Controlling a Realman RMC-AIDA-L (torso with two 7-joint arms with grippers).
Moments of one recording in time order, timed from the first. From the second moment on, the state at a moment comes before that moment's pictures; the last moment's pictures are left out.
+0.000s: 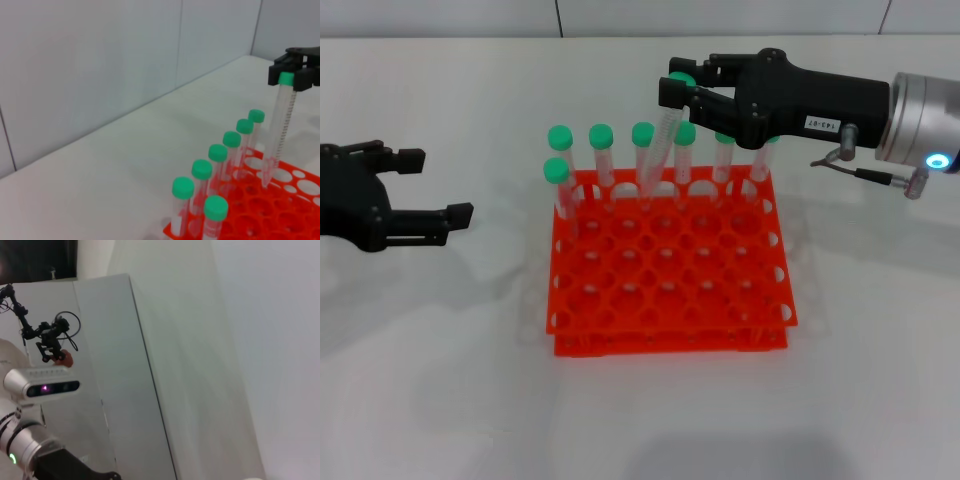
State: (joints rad) left arm -0.18 -2.08 0.91 1.50 2.00 1.60 -1.86; right arm 0.70 2.00 -1.34 -0.49 -1.13 -1.37 1.27
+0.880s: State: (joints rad) left arm -0.09 -2.08 0.75 0.87 1.62 1.43 -1.24; right arm 0.75 2.00 -1.34 -0.55 -1.18 -1.33 1.32
